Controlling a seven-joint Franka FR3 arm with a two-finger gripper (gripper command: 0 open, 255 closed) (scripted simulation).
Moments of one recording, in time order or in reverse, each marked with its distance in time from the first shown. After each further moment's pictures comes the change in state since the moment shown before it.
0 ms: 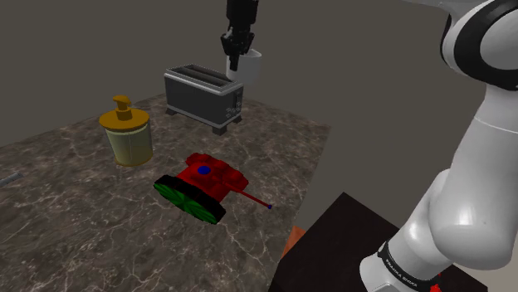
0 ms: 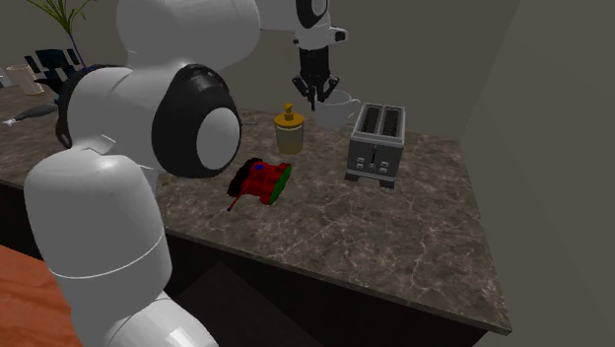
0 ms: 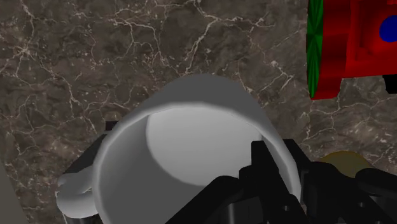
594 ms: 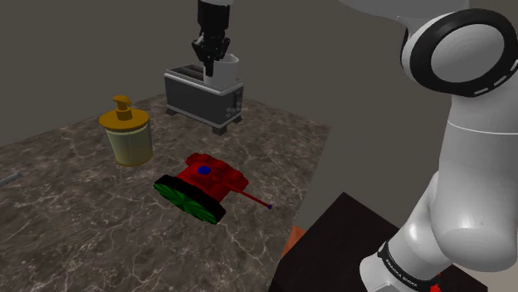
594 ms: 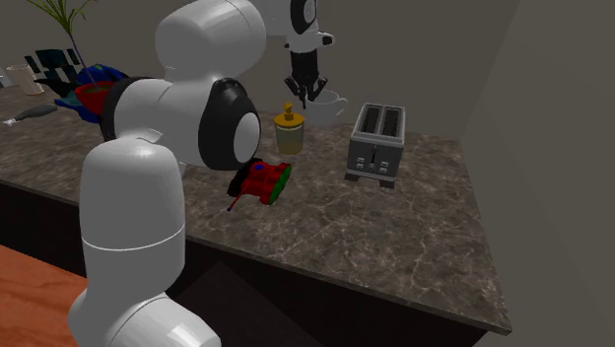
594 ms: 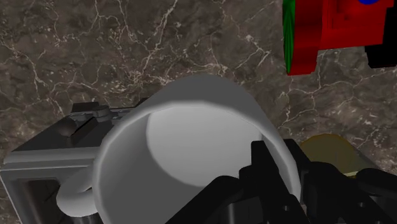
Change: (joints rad) arm 0.070 0.177 0.028 0.197 -0.034 -0.026 0.090
